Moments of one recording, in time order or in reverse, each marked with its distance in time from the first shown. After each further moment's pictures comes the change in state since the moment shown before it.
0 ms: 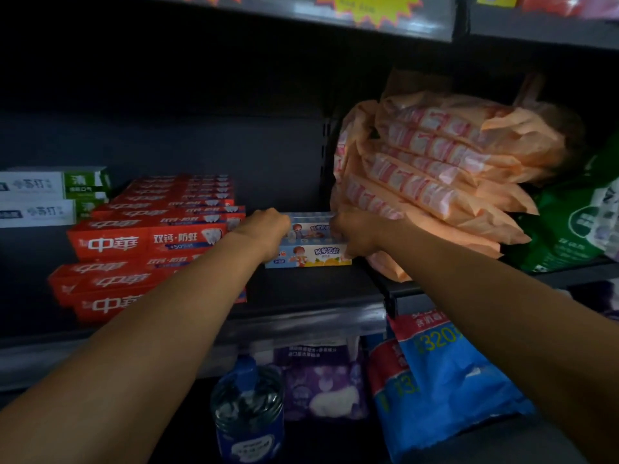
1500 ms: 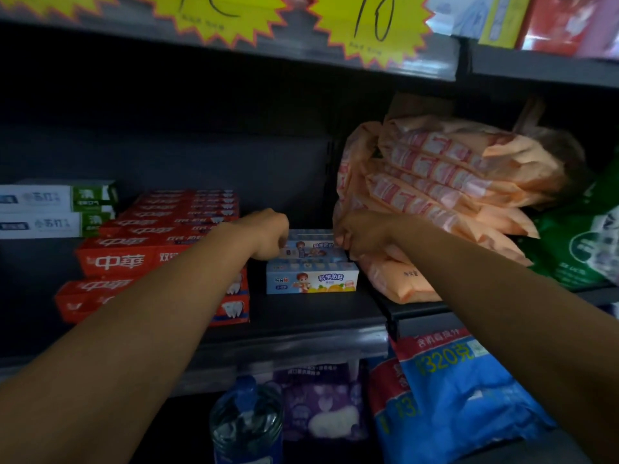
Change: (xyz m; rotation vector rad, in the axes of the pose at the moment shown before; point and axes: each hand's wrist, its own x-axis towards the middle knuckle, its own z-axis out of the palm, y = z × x) left_hand 0.020 -0.026 -0.023 -0.146 -0.099 0.083; right_hand -0.001 0.008 -0.041 0.202 -0.157 0.004
